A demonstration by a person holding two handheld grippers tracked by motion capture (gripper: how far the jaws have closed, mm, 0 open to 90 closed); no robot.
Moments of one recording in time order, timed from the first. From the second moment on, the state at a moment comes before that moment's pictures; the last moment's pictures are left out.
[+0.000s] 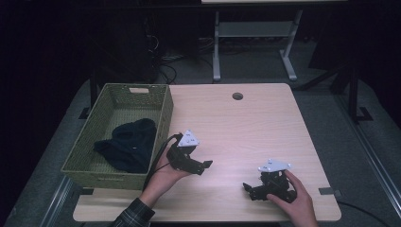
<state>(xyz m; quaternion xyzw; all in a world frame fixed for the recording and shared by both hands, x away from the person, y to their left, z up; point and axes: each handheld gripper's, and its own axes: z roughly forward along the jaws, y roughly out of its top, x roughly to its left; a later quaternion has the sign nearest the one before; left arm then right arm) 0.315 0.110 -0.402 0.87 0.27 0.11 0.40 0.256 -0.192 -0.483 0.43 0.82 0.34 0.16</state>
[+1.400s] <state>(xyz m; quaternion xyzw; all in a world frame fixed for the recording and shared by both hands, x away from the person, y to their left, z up) 0.337 0.132 -0.352 0.86 0.28 0.13 0.42 0.256 -0.192 -0.483 0.43 0.82 0.34 0.16</state>
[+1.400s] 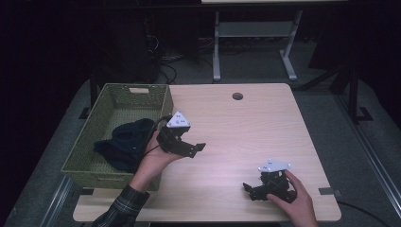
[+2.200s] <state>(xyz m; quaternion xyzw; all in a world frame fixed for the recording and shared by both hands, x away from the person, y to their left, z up) 0.344 0.174 -0.339 0.84 0.31 0.14 0.42 0.256 -0.192 -0.483 0.43 0.82 0.34 0.16</state>
